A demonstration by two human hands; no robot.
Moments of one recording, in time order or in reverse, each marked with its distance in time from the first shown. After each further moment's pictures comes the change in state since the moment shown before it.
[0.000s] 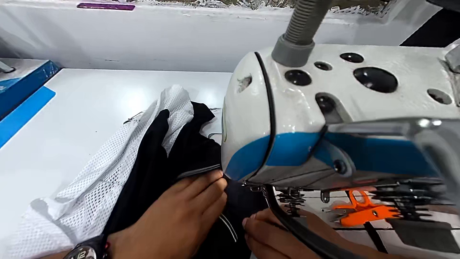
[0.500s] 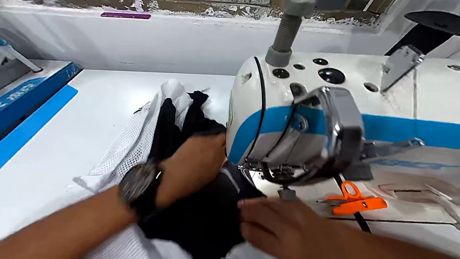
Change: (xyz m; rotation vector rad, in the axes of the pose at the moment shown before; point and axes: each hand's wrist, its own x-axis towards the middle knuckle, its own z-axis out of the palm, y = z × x) left_hand 0.041 -0.042 0.013 0.056 -0.020 -0.109; right_hand 0.013 0.002 0.007 0.034 0.164 -0.102
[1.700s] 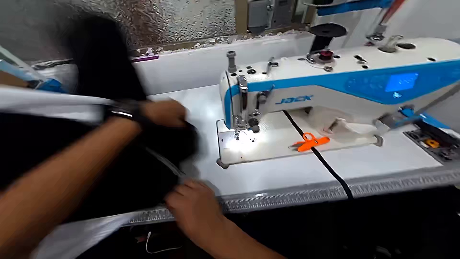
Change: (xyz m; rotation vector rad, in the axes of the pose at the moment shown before) left_hand 0.000 -0.077 -0.140 0.054 -0.547 -0.008; right_hand 0.149 -0.167 0.105 0.058 0.430 0.528
